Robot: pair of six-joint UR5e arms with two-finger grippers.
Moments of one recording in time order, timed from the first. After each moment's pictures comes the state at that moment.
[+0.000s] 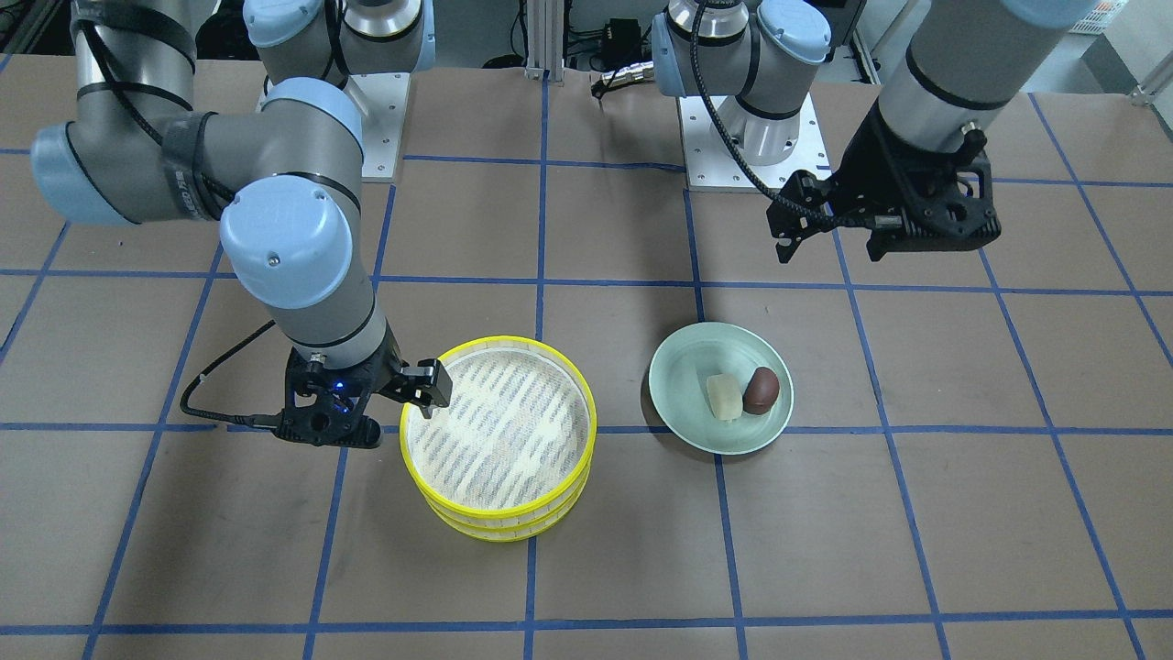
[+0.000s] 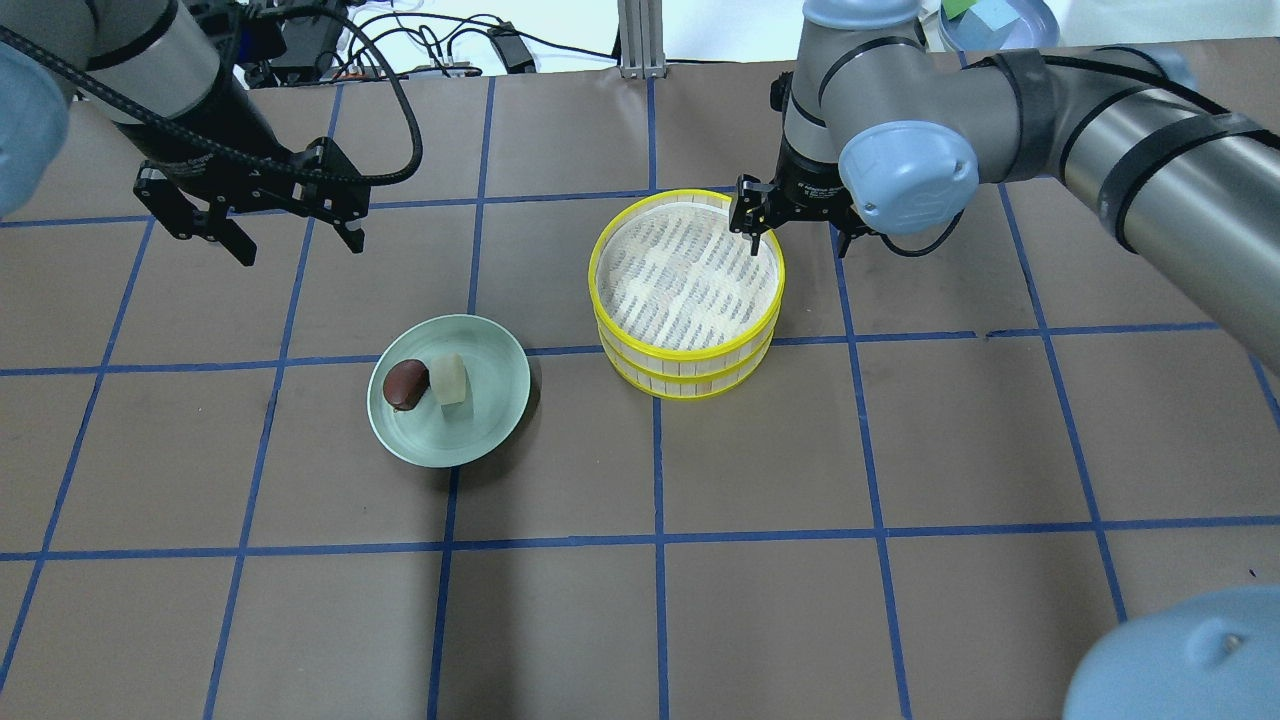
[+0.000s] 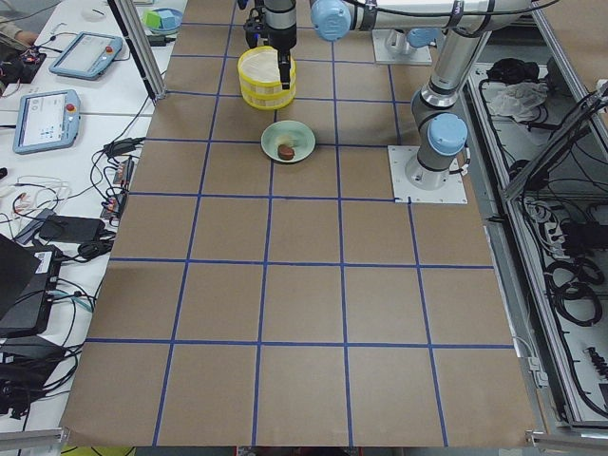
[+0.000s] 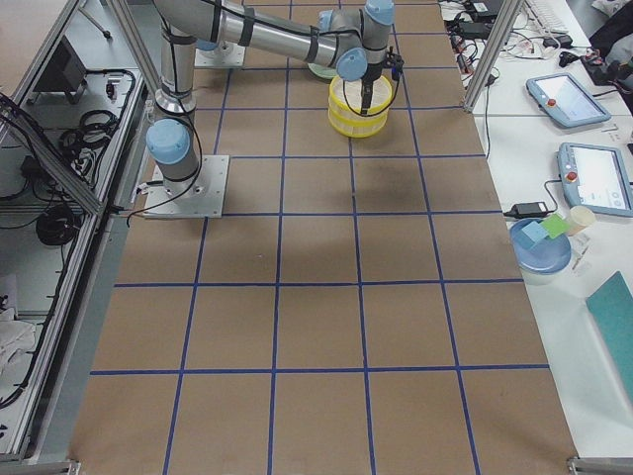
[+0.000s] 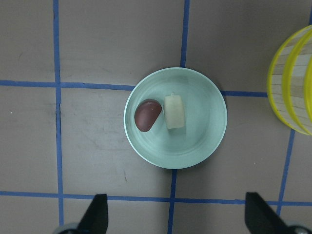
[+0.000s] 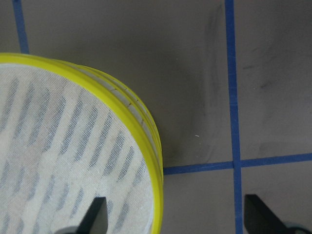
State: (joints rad) left arm -1.49 -1.60 -1.59 -1.56 1.55 0.01; right arm 1.70 -1.20 1.59 -1.95 -1.57 0.23
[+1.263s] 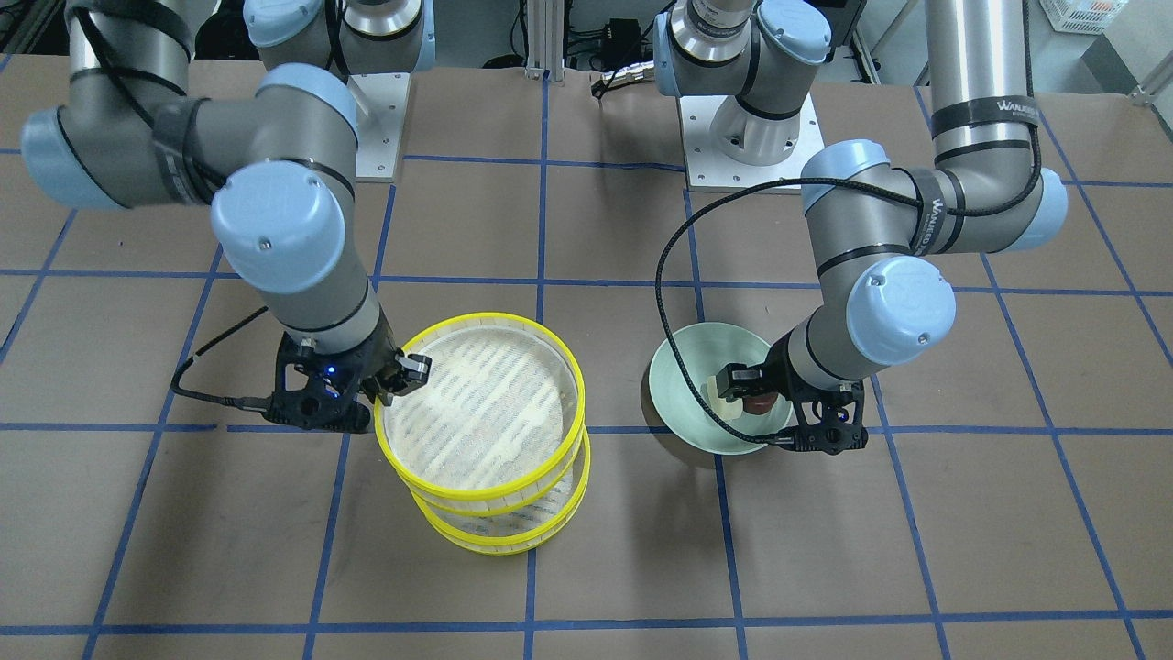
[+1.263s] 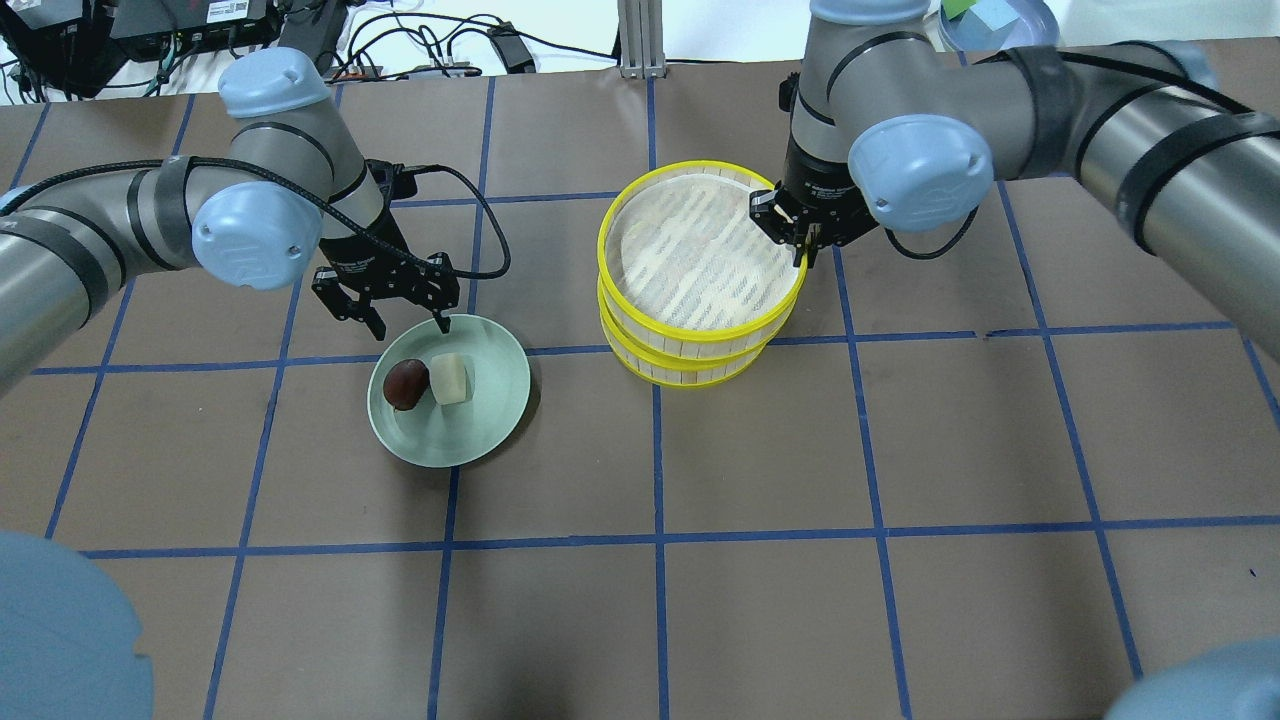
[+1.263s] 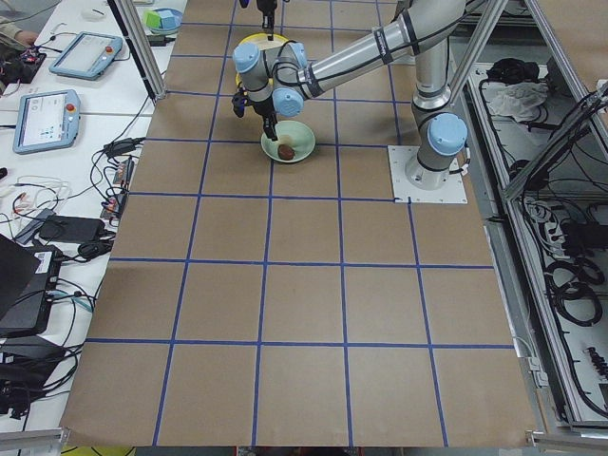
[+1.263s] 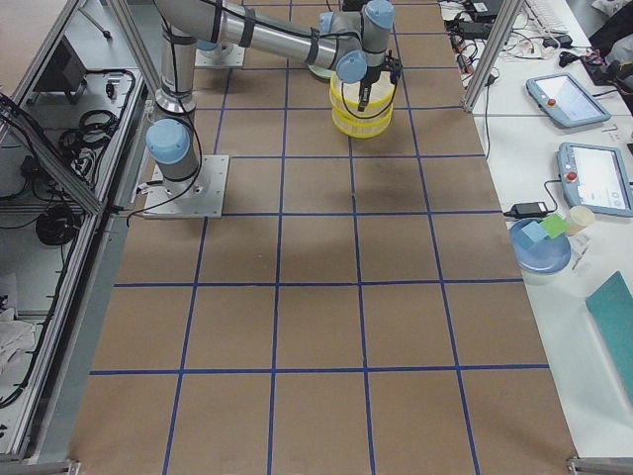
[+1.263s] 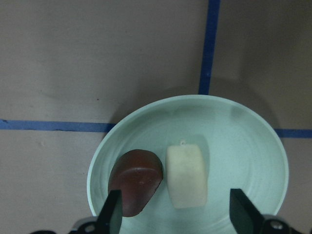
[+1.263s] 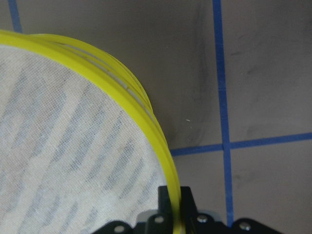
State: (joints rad) left arm -1.50 -1.93 -1.73 -1.26 1.54 0.02; right arm 1.68 -1.29 1.59 -1.84 -1.58 0.23
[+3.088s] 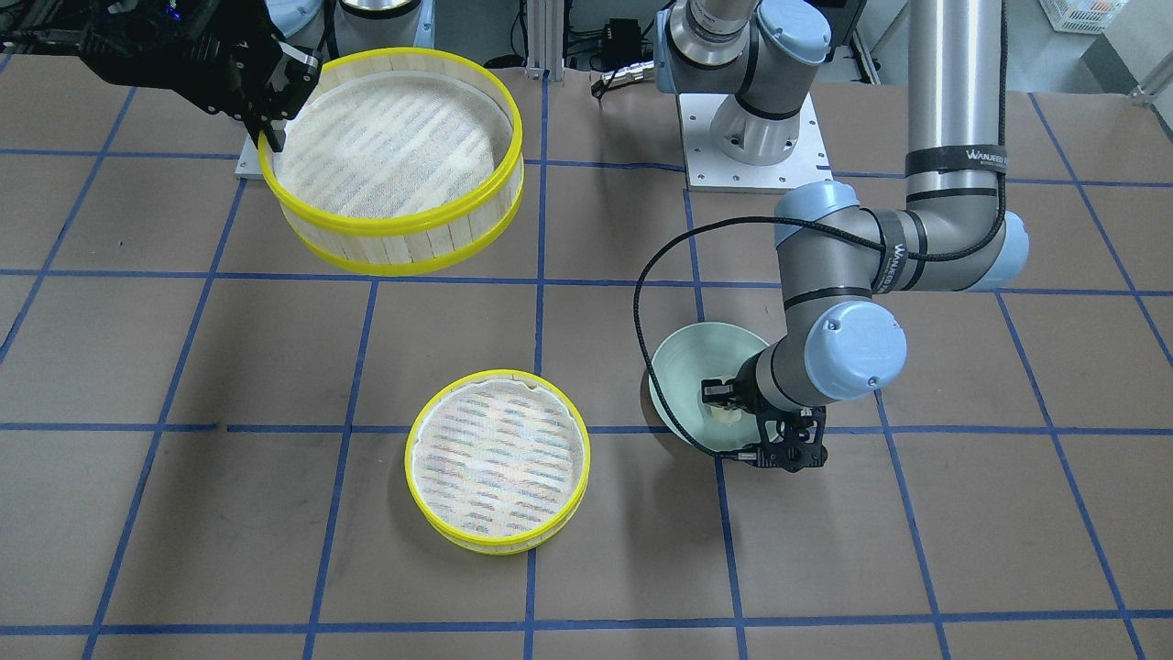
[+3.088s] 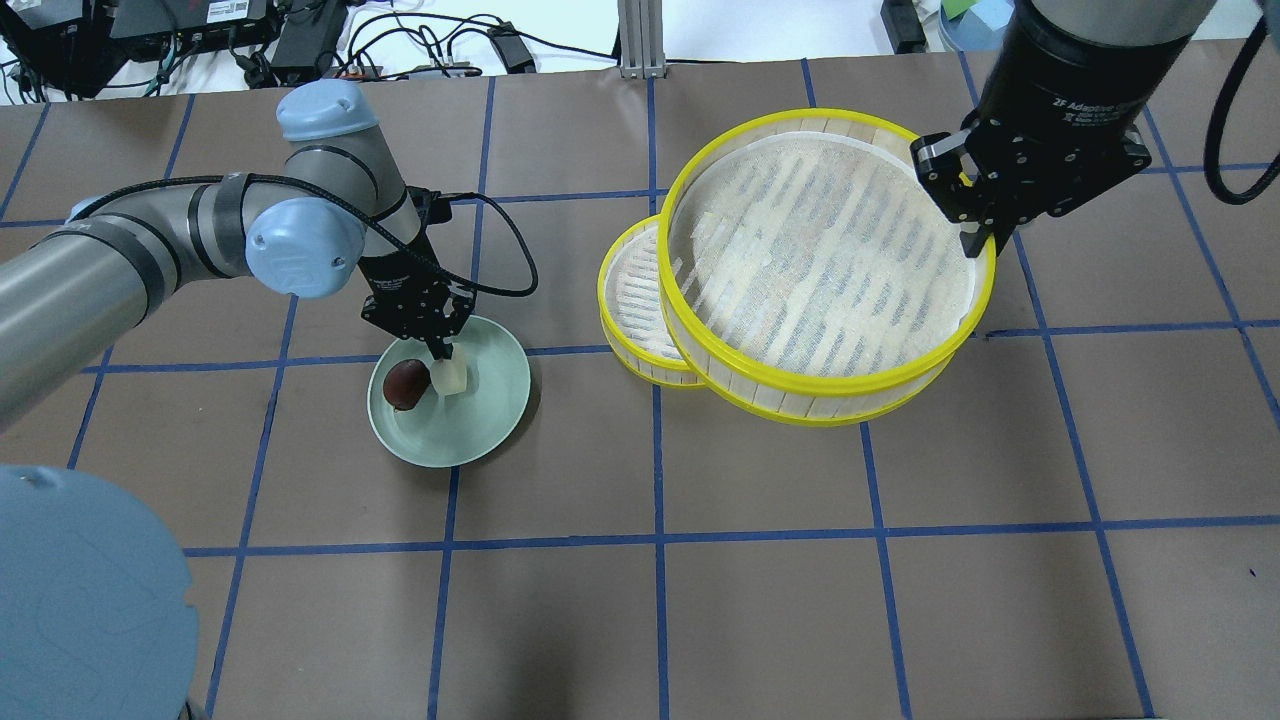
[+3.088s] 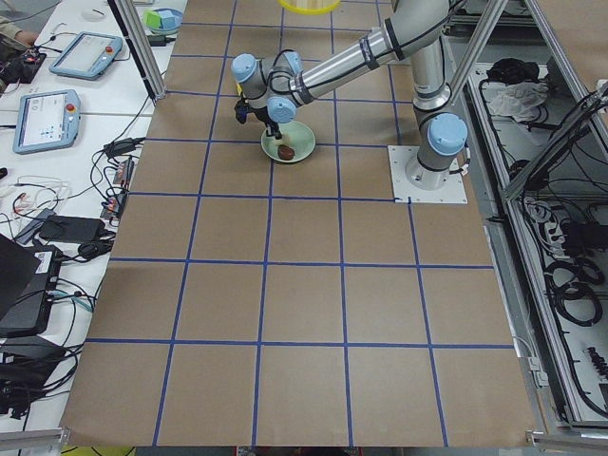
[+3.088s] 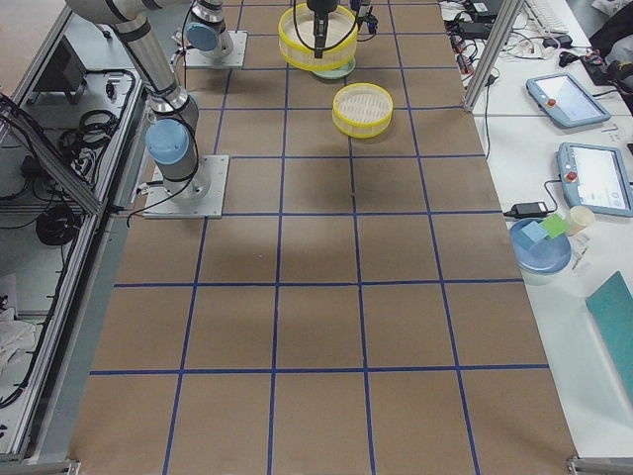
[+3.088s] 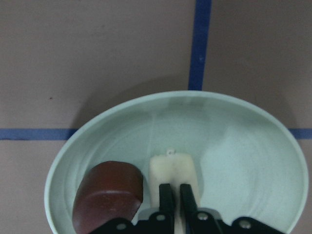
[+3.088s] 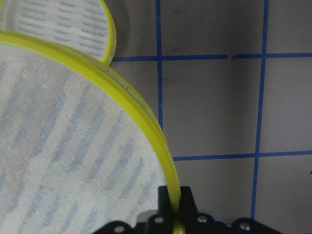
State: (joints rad) left arm -1.53 -1.99 -1.72 -1.26 1.53 0.02; right arm 1.61 -1.64 1.46 -1.34 -1.61 0.06
